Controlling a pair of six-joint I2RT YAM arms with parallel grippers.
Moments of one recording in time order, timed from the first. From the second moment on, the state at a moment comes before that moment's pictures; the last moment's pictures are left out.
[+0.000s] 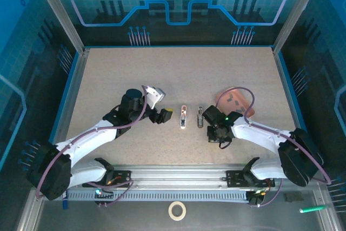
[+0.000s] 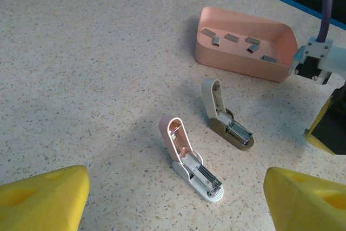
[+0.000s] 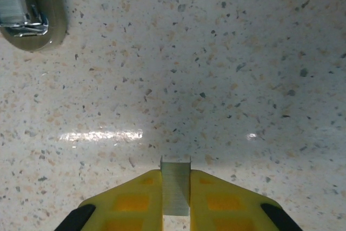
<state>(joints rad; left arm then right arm) -0.52 1.18 0.63 0.08 0.34 0.01 0.69 1.32 0.68 -0.77 0.09 0.78</state>
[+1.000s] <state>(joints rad) -0.53 1.18 0.63 0.08 0.33 -0.01 0.61 1.41 0.86 -0.98 -0.01 0.73</state>
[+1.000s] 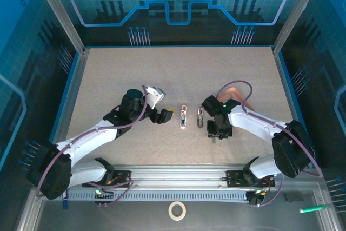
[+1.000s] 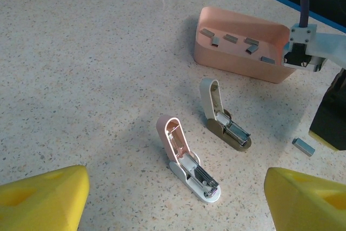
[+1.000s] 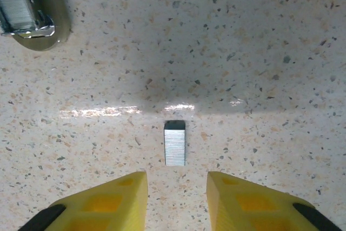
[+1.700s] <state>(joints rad) -0.53 1.19 0.63 0.08 0.33 -0.01 0.57 1.48 0.80 -0.88 -0.10 0.70</state>
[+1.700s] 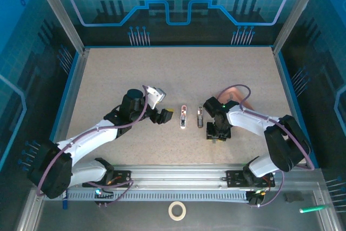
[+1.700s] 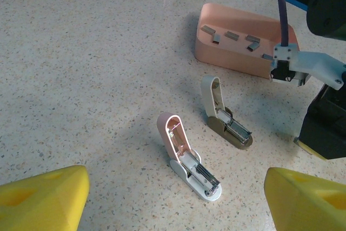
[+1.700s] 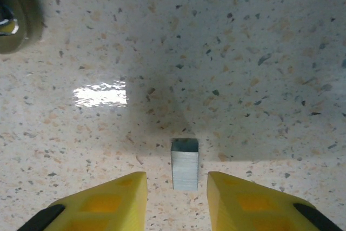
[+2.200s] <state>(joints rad) -0.53 1.19 0.63 0.08 0.33 -0.01 0.55 1.49 0.80 -0.86 -0.10 0.69</state>
